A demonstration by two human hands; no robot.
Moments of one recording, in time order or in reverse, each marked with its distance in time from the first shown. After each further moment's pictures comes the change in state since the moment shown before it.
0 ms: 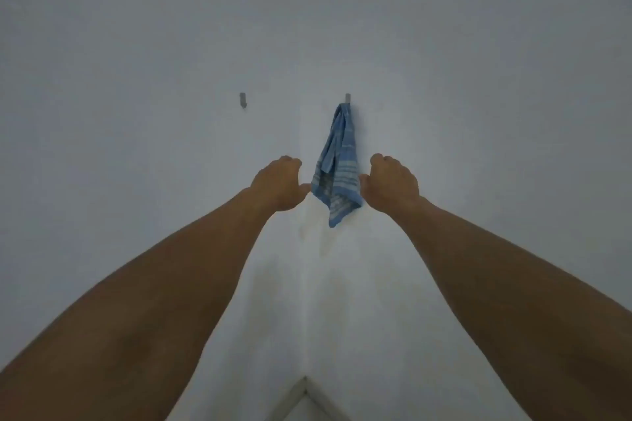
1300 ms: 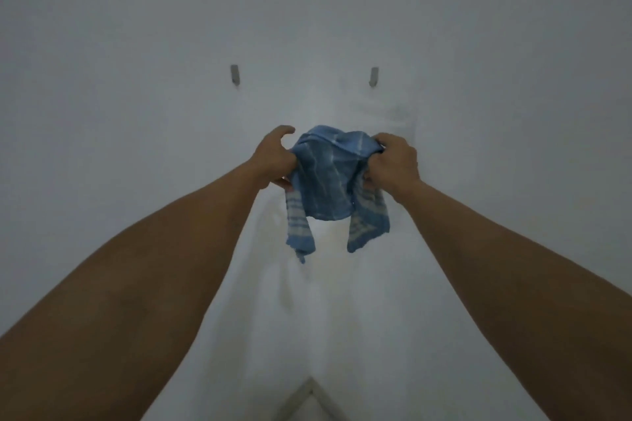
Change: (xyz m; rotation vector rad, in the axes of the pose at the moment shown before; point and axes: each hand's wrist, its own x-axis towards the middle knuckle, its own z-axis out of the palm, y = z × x) left_hand 0.127 -0.055 0.041 -0.806 -0.060 -0.325; right_hand 0.119 0.005 0.078 0.664 -0.015 0.143
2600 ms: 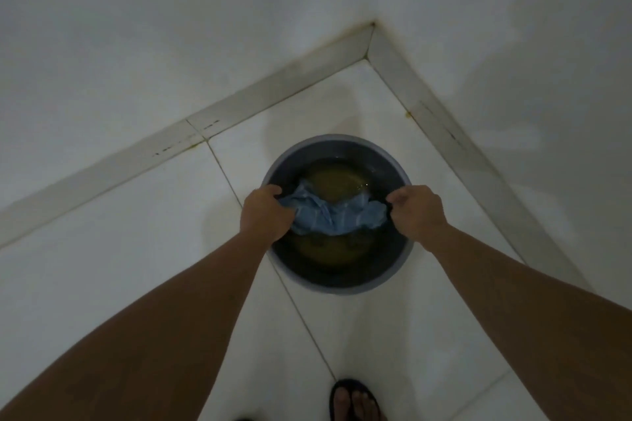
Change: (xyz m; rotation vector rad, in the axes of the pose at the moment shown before) left_hand -0.386 -0.841 0.405 0.310 -0.159 -0.925; right_hand -0.524 0.722 0.386 -0.513 -0.912 0.554
